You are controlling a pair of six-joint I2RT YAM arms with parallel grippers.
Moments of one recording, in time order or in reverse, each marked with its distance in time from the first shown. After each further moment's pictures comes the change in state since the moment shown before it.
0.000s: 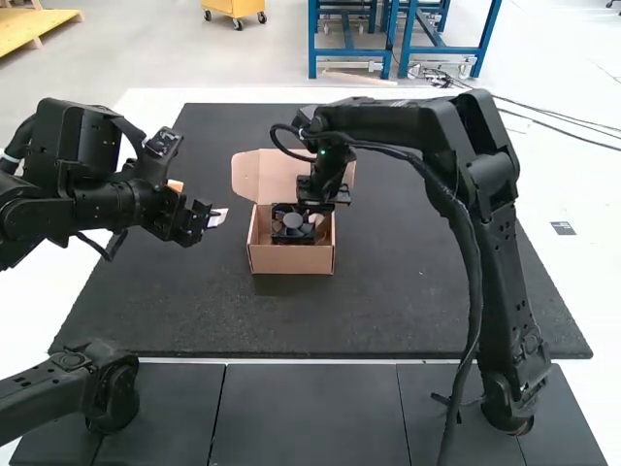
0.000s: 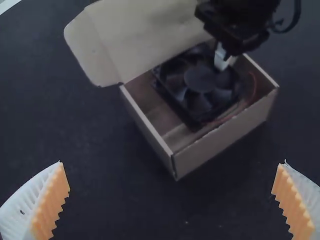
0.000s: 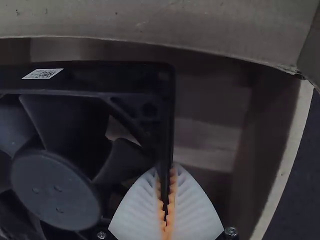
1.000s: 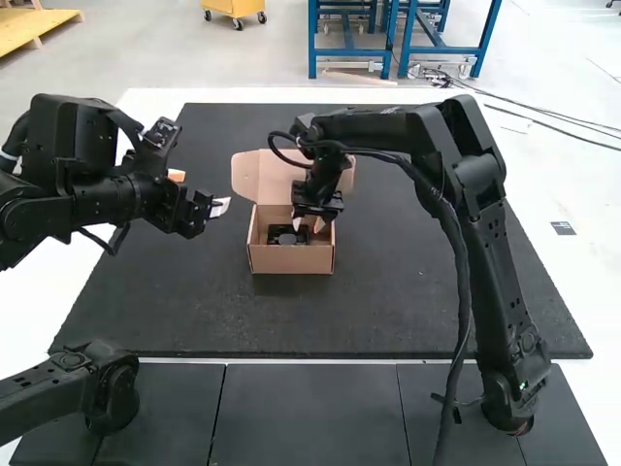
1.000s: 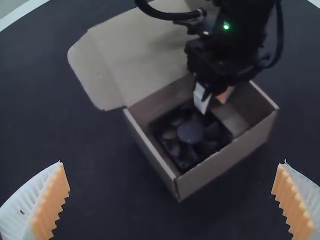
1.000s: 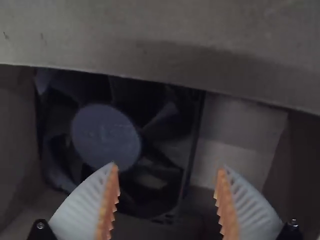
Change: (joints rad) left arm -0.001 0.000 0.000 0.071 0.000 0.000; right arm -0.007 0.067 0.021 0.050 -0.070 -0.004
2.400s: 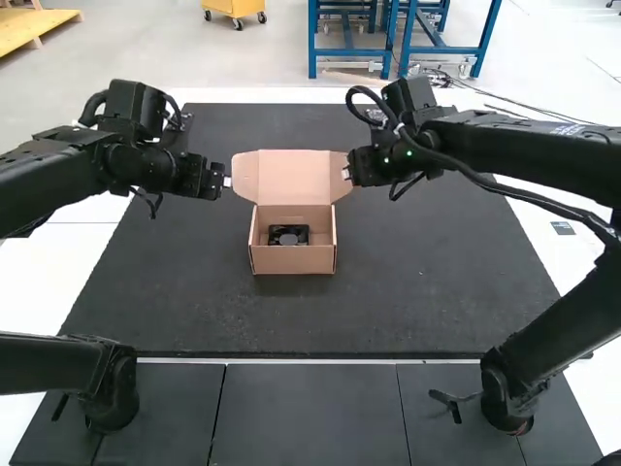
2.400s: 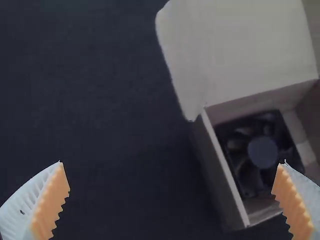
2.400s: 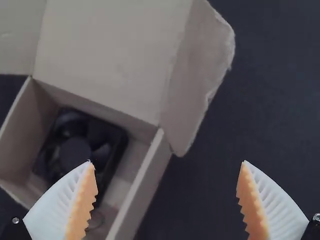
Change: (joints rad) left arm 0.230 0.439 0.047 0.228 0.000 -0.144; right arm -0.139 -0.815 -0.759 0.587 0.140 -0.400
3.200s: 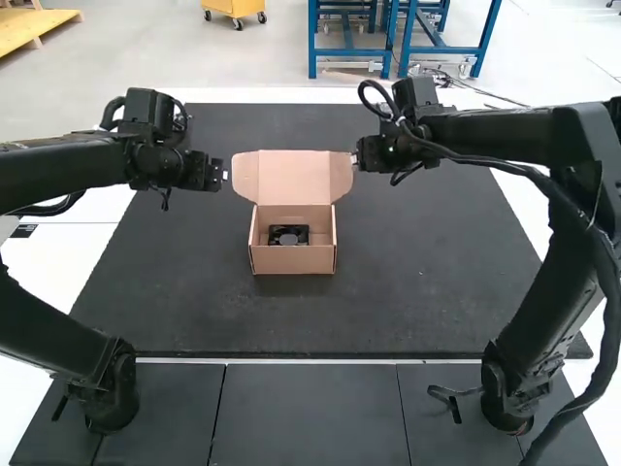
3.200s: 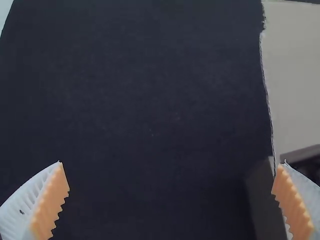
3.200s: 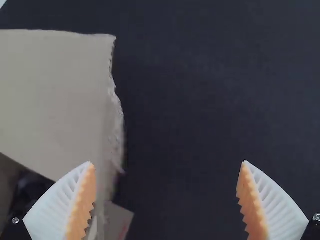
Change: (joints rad) left arm 0.080 0.228 0.019 0.222 -0.038 0.000; right arm -0.132 0.216 0.103 0.150 -0.086 0.003
